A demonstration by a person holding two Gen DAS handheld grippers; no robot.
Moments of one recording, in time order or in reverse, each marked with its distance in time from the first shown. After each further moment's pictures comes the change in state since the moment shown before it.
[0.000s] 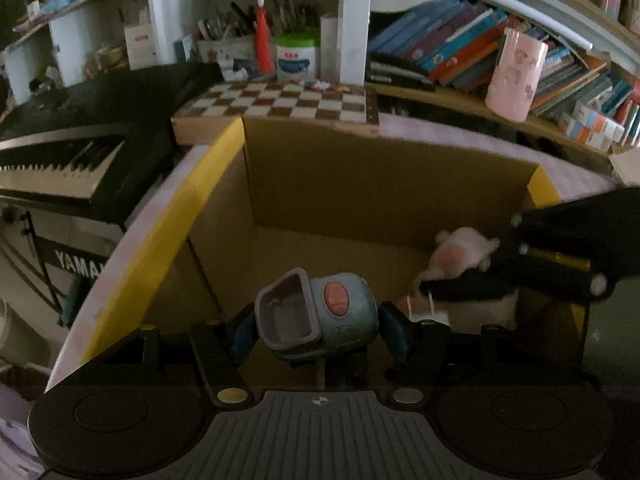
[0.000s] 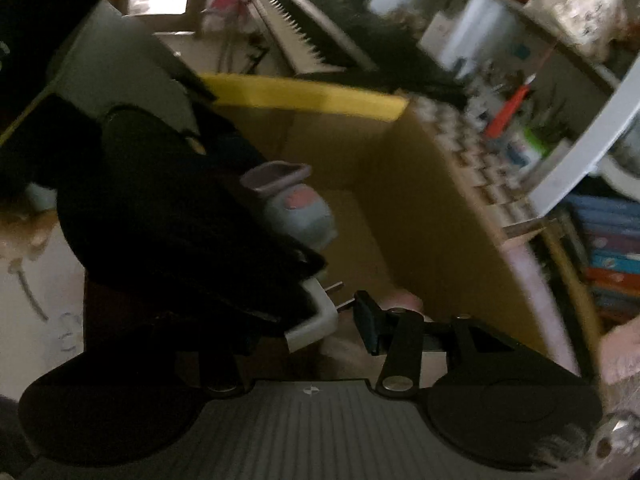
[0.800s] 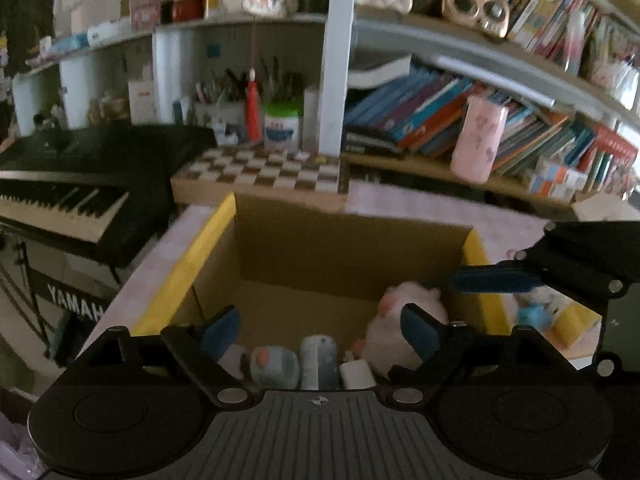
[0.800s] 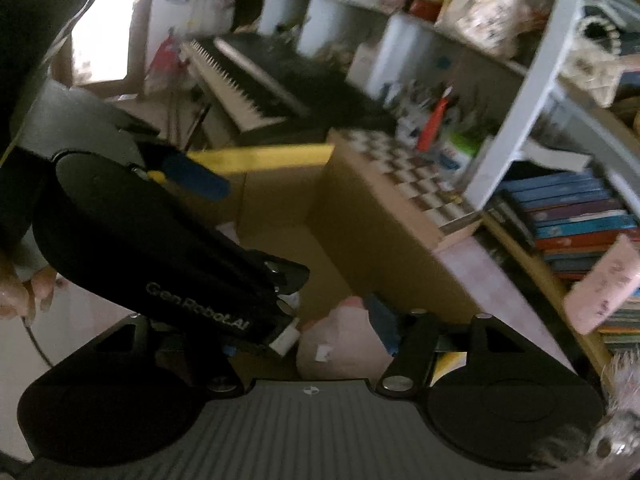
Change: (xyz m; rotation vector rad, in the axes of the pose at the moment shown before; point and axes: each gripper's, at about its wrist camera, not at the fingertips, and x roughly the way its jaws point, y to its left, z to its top) left arm -0.067 -0.013 -0.003 -0.019 -0.216 -0.053; right arm -0.084 0.004 -0.016 0.206 -0.181 -0.162
